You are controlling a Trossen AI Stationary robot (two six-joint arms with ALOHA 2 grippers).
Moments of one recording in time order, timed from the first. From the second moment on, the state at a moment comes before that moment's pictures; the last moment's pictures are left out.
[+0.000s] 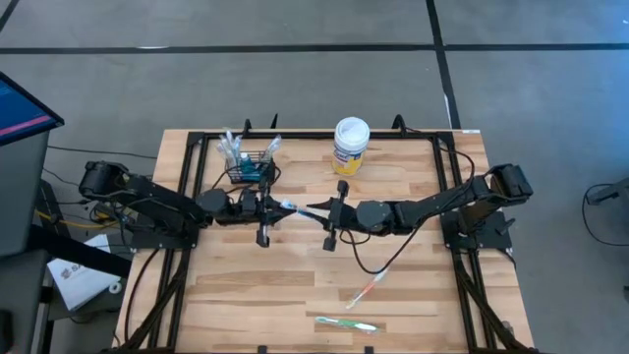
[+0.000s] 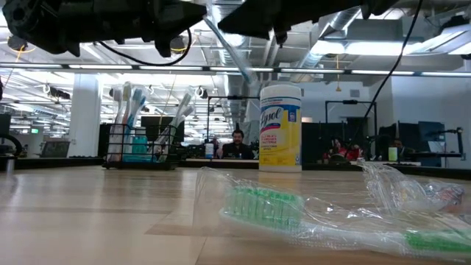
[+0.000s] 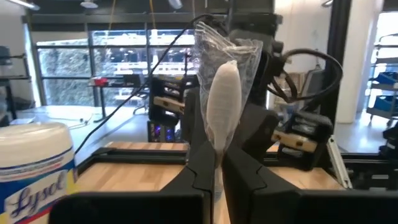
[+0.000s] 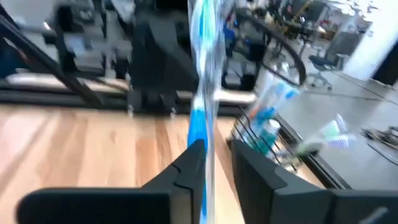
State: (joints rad) left arm -0.11 1.29 0.38 1.09 -0.17 0.02; right arm 0.20 1.62 0.95 0.50 0.47 -0.12
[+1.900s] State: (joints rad) left arm 0.01 0.87 0.41 0.34 -0.90 -0.07; right arm 0.20 1.62 0.95 0.44 0.48 -0.10
